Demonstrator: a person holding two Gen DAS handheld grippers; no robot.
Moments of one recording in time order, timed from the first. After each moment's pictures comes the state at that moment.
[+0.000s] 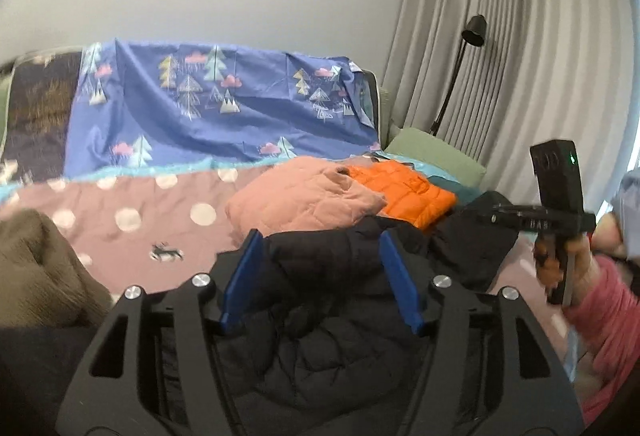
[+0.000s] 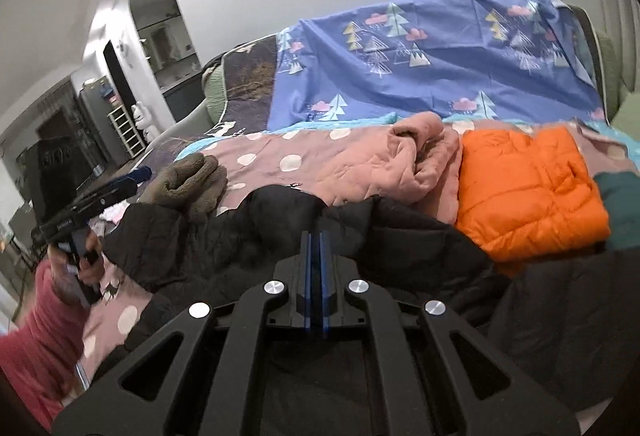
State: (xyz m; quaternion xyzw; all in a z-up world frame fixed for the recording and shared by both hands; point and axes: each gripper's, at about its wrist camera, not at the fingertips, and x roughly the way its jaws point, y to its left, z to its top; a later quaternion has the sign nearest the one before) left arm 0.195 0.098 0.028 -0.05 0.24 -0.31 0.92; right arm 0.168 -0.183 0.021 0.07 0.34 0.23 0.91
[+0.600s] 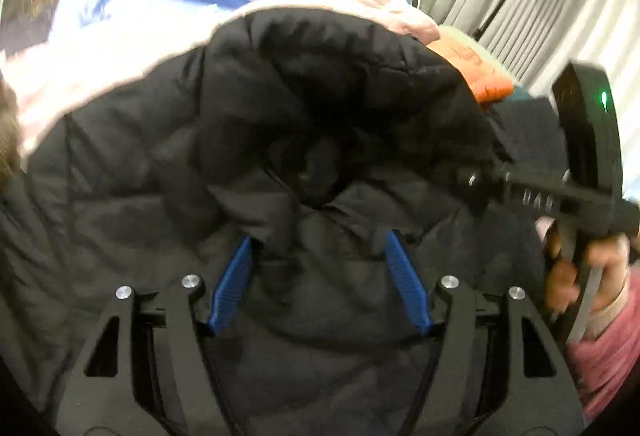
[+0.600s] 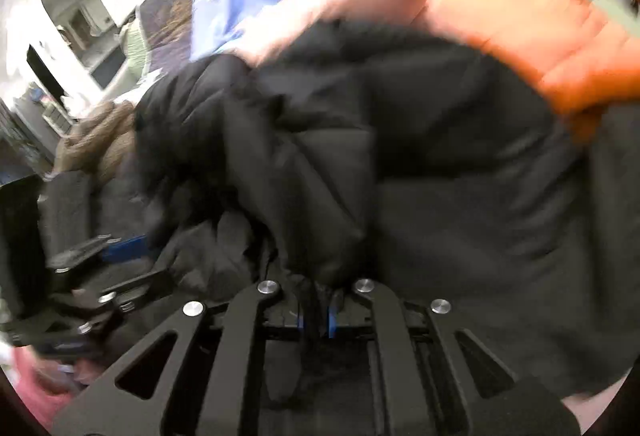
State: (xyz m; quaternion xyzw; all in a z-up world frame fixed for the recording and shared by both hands) left arm 0.218 0.028 -0.110 -0.02 0.43 -0.26 0.86; right arm 0.212 -0.158 -0.114 0.08 0.47 0.11 0.87
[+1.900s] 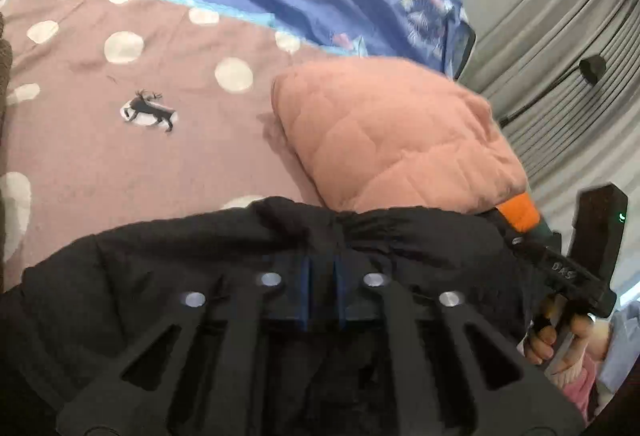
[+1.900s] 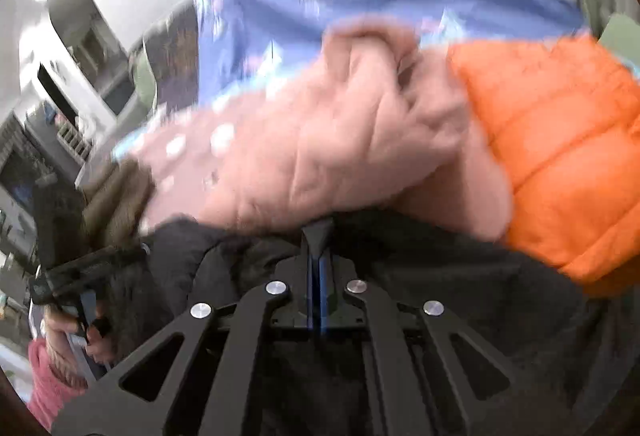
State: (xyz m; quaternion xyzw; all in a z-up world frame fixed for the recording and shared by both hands) left arm 0.342 0.088 -0.109 -0.19 0.42 -0.22 0.86; right arm 0.293 -0.181 -0.096 0.14 0.38 0.12 0.90
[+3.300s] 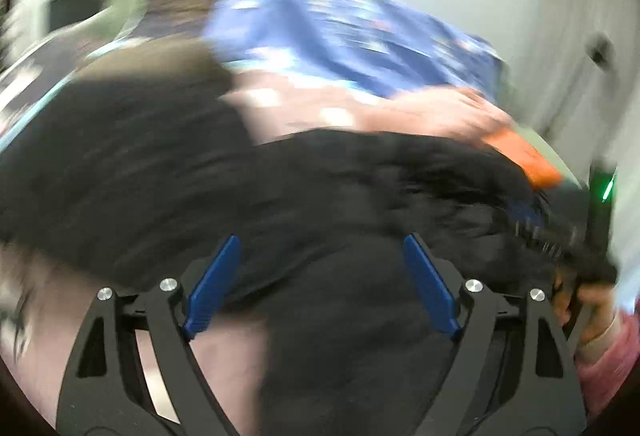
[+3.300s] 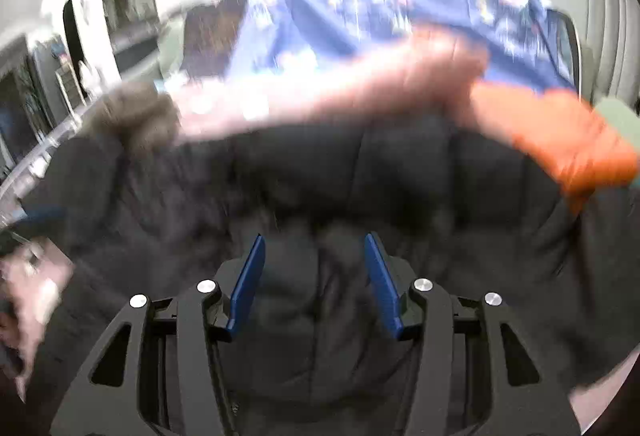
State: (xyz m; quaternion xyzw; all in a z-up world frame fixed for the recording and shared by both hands) left arm 0.099 0.209 -0.090 -0.14 0.33 -0.05 0.93; right arm 0.189 -0.073 -0.156 -0.01 0.42 0.12 0.90
